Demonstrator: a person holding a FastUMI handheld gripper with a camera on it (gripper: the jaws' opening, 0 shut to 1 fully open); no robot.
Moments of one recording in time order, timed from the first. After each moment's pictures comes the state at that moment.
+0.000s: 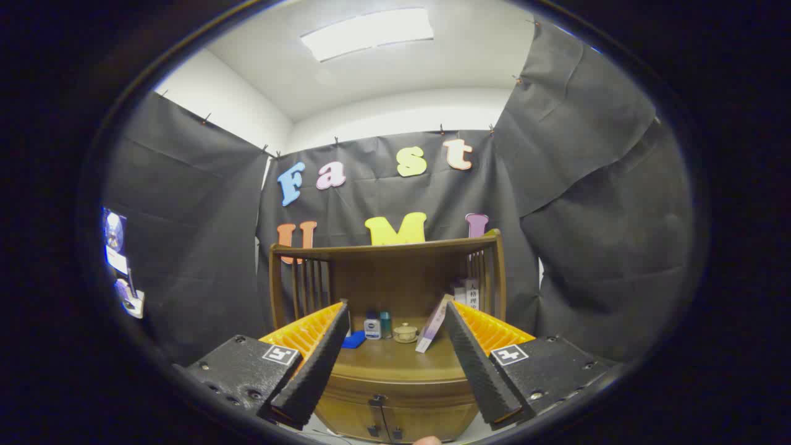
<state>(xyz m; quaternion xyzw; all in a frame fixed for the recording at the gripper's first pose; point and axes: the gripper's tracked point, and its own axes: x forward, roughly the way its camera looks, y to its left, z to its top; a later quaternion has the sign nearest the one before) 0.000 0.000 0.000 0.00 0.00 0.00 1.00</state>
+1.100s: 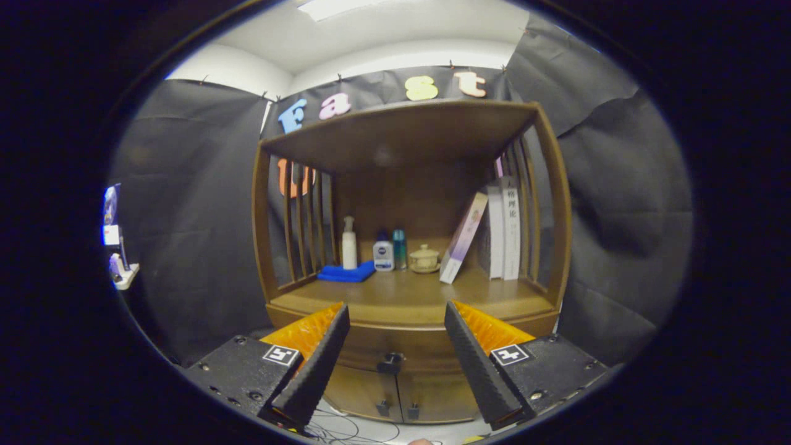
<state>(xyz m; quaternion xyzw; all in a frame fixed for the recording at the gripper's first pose) 0.094 0.026 -0.238 0.00 0.16 0.02 0.99</state>
